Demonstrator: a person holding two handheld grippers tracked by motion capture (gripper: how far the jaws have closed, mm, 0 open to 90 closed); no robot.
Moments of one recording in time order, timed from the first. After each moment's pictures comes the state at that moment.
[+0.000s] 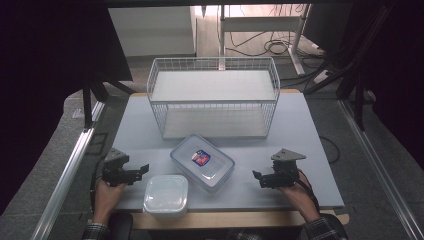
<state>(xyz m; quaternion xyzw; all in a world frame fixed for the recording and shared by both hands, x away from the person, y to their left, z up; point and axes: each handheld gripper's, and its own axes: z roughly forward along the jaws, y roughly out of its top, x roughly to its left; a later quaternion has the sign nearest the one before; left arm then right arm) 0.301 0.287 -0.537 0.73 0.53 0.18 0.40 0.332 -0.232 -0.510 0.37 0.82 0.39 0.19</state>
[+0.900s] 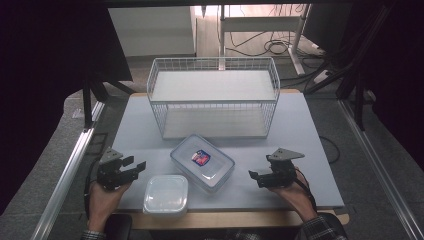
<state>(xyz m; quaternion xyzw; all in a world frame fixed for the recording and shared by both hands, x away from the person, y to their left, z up) 0.265 0.271 -0.487 0.73 0.51 0.20 0.41 0.330 -0.225 -0.501 0.35 0.82 0.42 0.16</state>
